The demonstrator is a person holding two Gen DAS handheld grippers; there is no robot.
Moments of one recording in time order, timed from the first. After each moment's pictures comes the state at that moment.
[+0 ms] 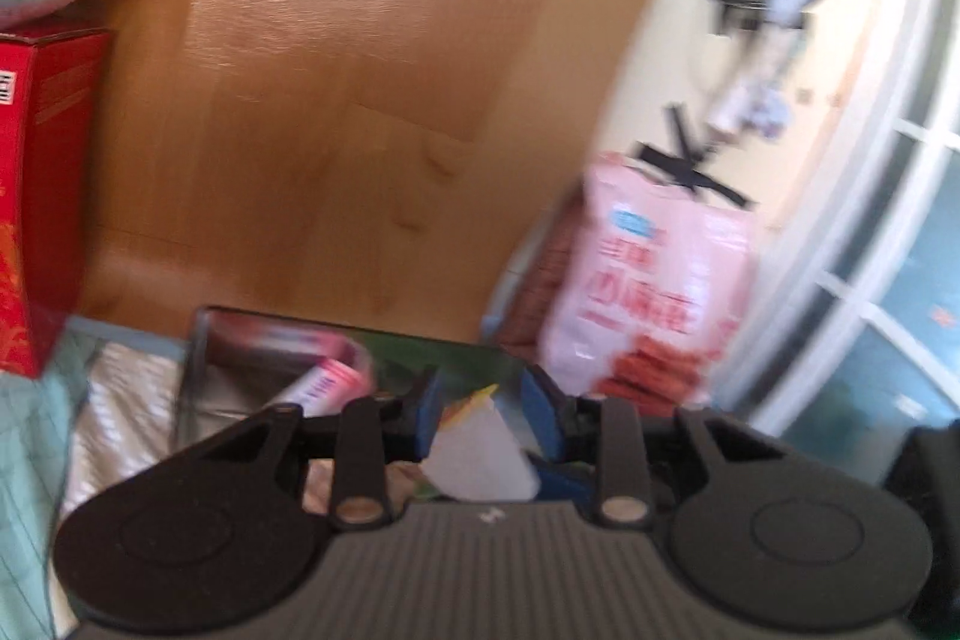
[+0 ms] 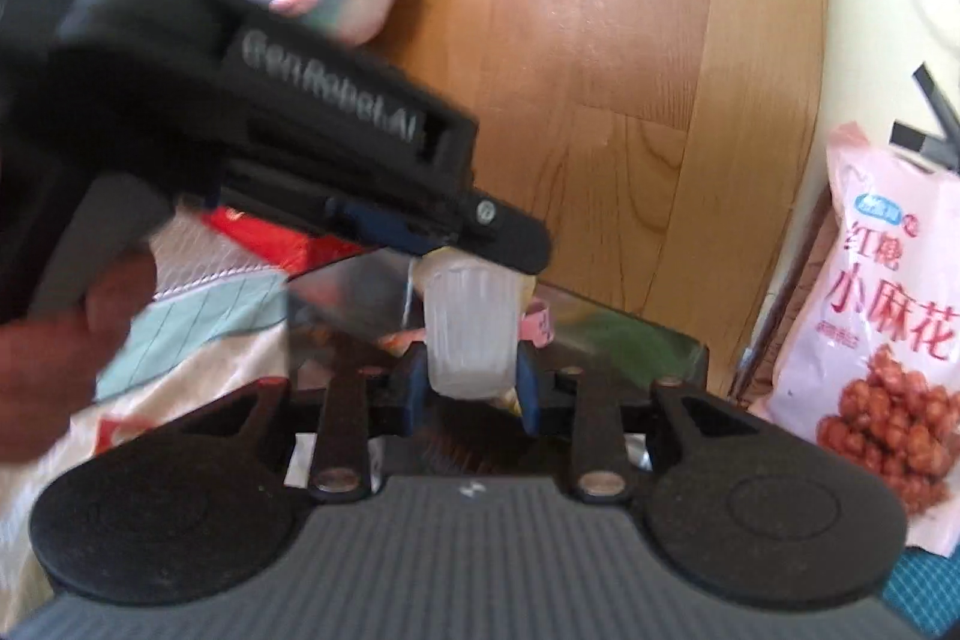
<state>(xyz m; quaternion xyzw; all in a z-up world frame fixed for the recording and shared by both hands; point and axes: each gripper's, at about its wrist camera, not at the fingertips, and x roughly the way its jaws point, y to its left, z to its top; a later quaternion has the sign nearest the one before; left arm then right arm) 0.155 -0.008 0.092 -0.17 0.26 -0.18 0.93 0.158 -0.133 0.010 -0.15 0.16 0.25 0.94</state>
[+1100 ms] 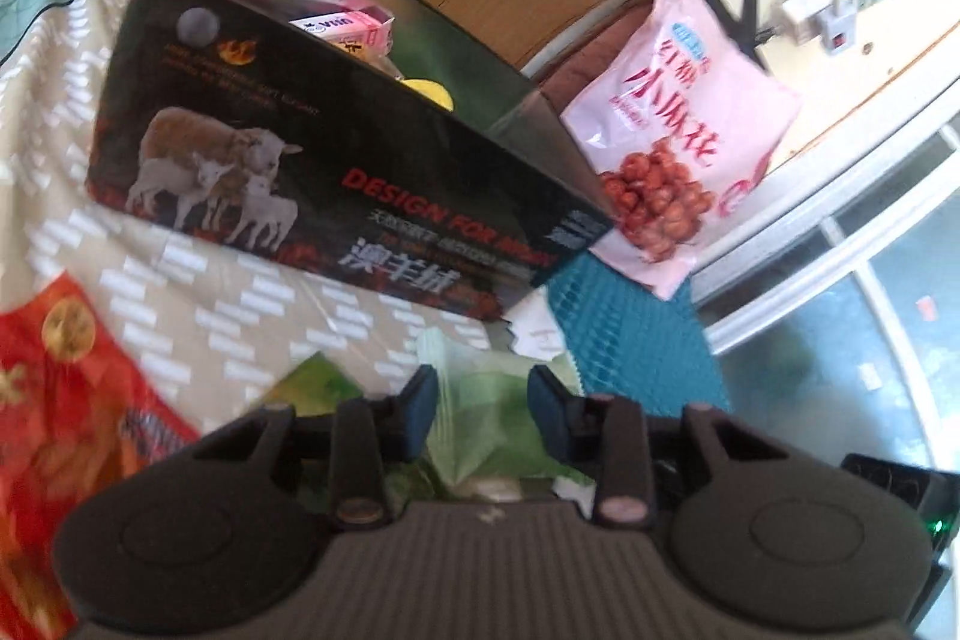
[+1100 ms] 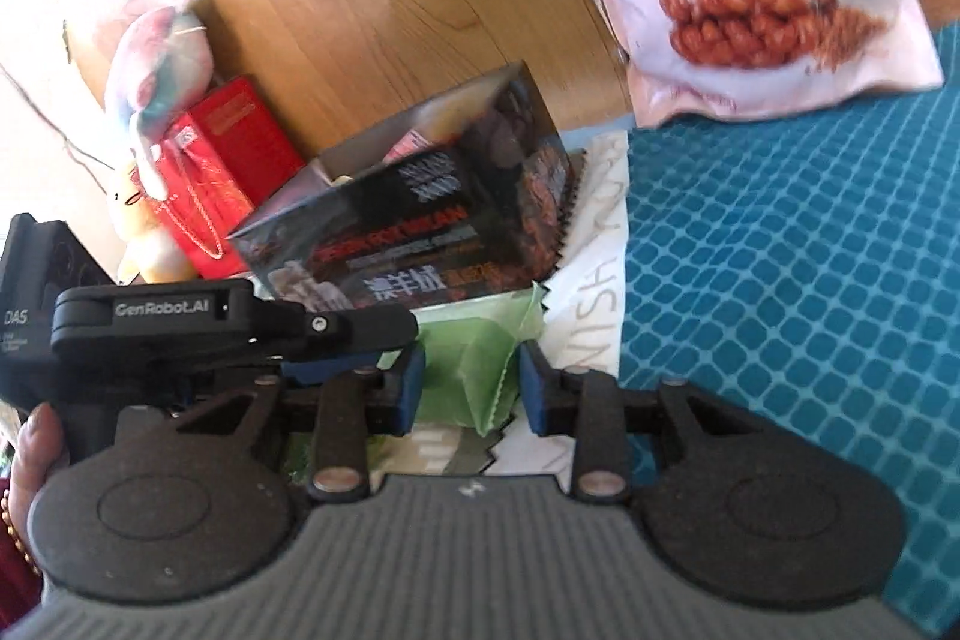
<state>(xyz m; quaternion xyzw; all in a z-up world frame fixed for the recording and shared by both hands) 0.116 -0.026 0.003 -0.30 0.40 -0.22 0.84 0.102 -0.251 -0.035 0.14 0.29 0.21 0.92</state>
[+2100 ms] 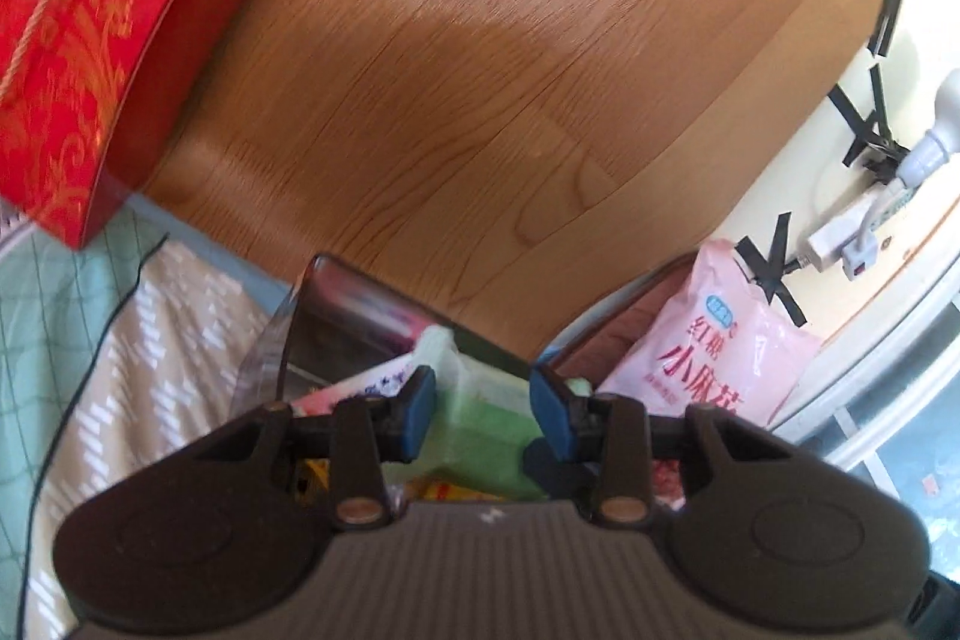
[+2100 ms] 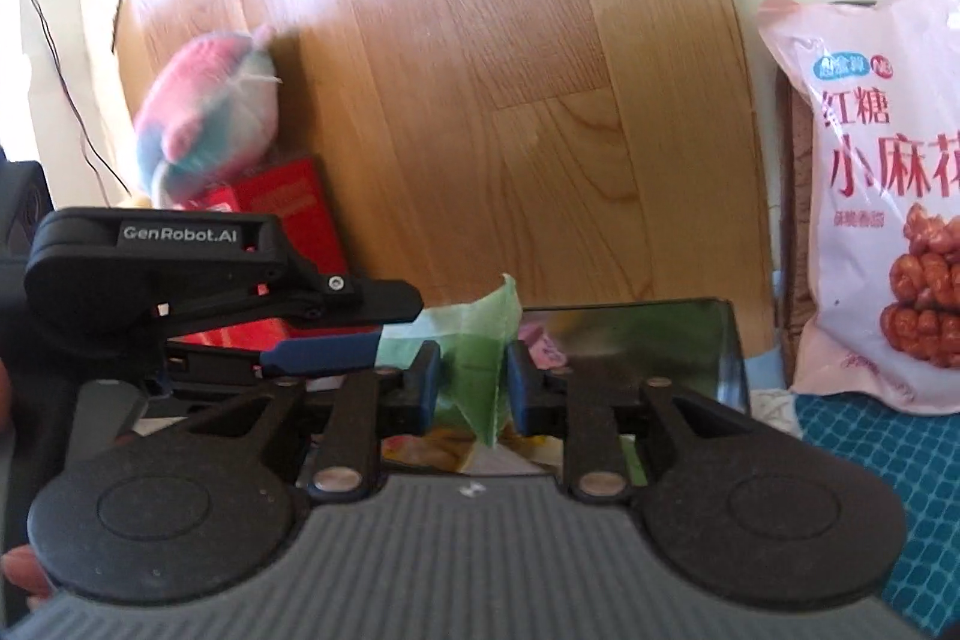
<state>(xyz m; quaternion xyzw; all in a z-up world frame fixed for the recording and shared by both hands) 0.176 0.050 0.067 -0.33 0.28 -0.14 0.89 0.182 -0.150 0.008 0.04 0.17 0.22 0.96</state>
